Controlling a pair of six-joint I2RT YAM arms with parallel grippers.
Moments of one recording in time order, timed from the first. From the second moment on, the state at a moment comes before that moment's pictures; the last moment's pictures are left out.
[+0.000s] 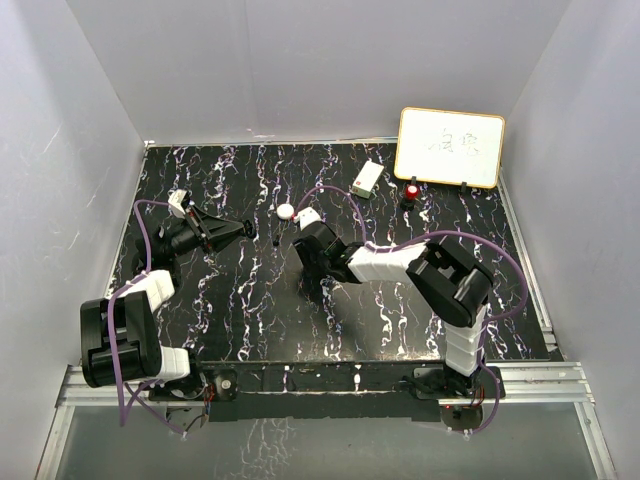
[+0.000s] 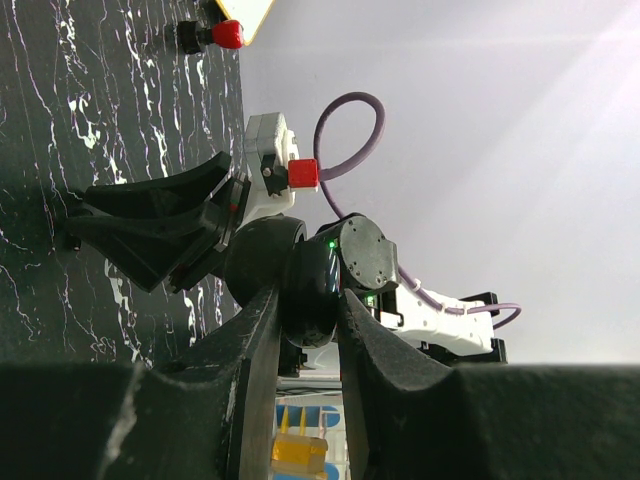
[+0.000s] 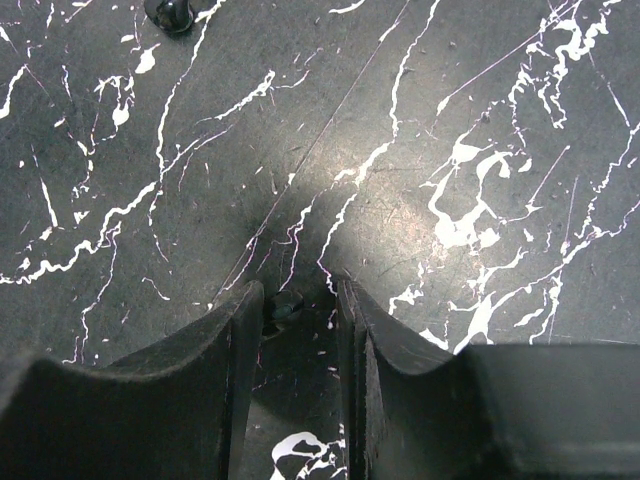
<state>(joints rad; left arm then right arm) 0.19 1.35 0.48 0.78 1.16 -1.40 0.86 1.90 1.09 0.05 0.21 0.22</state>
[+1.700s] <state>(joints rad) 0.04 1.40 0.49 0.81 1.10 -1.43 0.85 1.56 0.82 0.55 0.22 -0.13</state>
